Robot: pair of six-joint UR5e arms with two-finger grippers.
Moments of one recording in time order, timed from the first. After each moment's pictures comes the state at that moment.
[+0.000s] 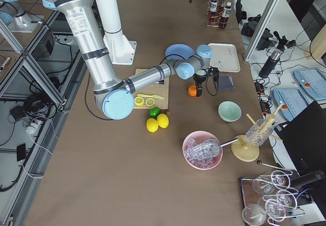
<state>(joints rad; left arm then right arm) -1.16 -1.72 -1.67 -2.09 -2.38 -0.61 0.96 -1.19 1.54 -1.37 2.15 0.80</state>
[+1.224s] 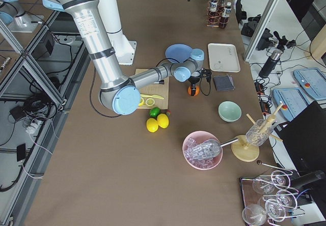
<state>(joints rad) -1.17 -1.68 -1.68 -2.11 -2.38 -0.58 0.83 -1.15 1.46 -1.26 2.07 0.93</state>
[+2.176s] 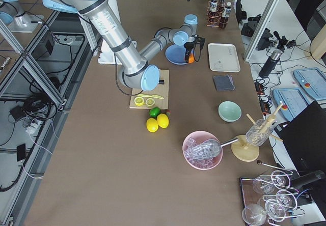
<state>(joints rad) -1.17 -1.67 -1.68 -2.12 -2.38 -0.58 0.63 -0.77 1.41 -1.49 1.94 1.35</state>
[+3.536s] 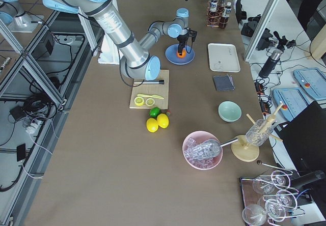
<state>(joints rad) -1.20 -1.60 -1.67 -2.12 -2.38 -0.57 0.55 -0.68 1.36 -1.50 1.87 1.42</state>
